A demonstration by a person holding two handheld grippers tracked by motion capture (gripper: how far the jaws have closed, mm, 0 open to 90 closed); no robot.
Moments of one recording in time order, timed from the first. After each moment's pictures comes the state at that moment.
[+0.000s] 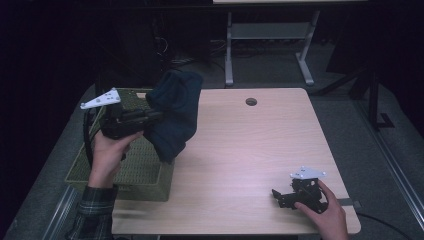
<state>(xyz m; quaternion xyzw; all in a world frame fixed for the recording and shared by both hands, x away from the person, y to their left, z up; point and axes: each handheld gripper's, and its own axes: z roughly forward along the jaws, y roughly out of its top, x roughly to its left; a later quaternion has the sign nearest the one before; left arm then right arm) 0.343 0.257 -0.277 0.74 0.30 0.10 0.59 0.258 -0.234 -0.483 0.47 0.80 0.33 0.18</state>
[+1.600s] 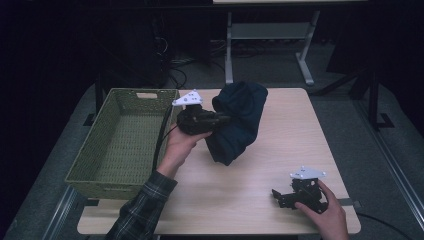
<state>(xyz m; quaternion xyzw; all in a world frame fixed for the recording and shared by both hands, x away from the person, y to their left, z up) 0.387 0.102 -0.324 0.78 0.24 0.05 0.58 0.258 -0.234 -0.483 0.47 0.80 0.33 0.18</state>
